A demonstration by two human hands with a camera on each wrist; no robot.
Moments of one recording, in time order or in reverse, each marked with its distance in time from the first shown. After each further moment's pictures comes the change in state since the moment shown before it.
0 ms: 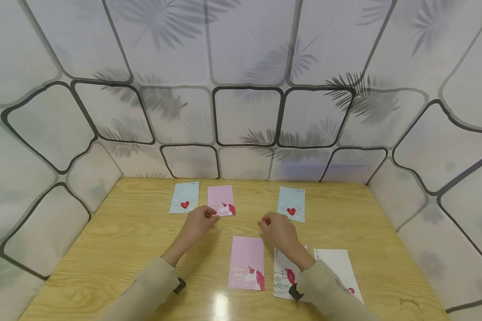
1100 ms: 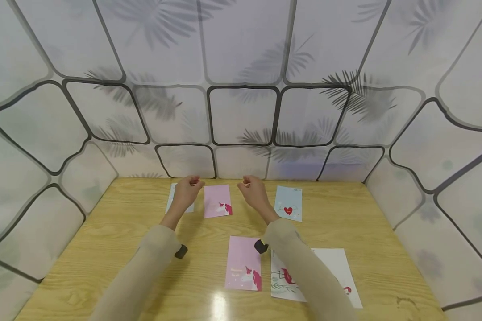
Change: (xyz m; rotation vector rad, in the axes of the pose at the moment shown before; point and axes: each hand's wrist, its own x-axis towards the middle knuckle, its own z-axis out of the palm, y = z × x) left_hand 0.086 -0.004 -0.035 -0.051 0.193 -0.002; right_hand 0.119 -0.018 0.027 0.320 0.065 0.020
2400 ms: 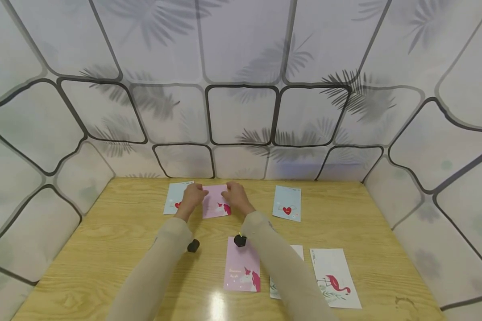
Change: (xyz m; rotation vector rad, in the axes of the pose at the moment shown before) left_hand 0.026 -0.027 0.038 0.142 -0.120 -0.183; right_hand 0.032 0.015 0.064 -0.058 -0.158 -0.016
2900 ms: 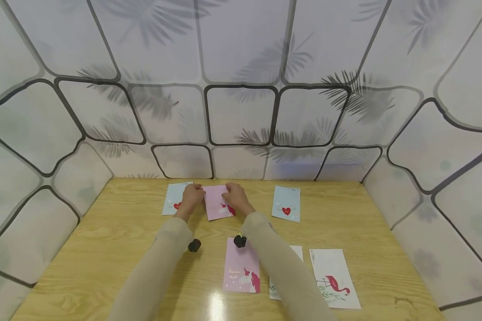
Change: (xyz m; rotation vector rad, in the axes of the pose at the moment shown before) left_hand 0.000 -0.002 0.001 -0.182 0.058 -0.026; right_hand -0.002 0.000 -0.001 -0.030 -0.008 0.000
